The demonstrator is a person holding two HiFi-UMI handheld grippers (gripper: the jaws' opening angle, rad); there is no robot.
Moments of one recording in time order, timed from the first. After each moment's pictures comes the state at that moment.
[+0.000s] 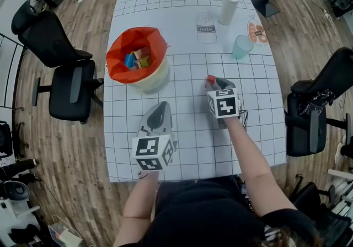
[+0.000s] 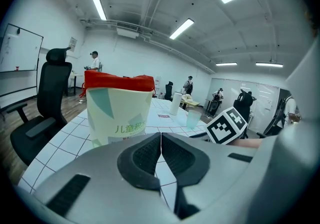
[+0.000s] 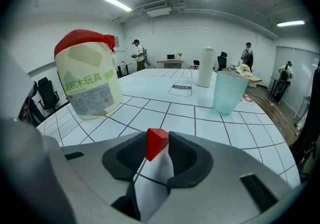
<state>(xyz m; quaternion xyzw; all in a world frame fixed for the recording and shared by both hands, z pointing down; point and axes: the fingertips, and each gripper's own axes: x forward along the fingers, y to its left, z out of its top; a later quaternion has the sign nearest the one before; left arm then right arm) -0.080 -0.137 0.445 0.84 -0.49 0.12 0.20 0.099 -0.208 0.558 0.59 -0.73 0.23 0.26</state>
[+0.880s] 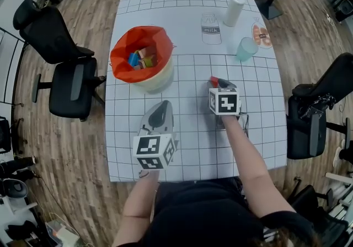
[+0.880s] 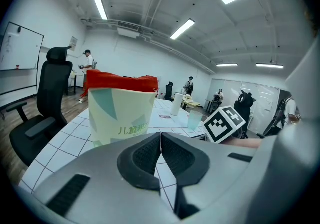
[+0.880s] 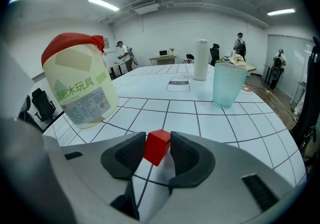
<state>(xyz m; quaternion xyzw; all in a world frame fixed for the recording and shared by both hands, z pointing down) -0.087 -0.143 0.446 0.84 -0.49 0.12 0.20 0.093 -0.213 0.563 0.61 -0.70 0.28 0.25</state>
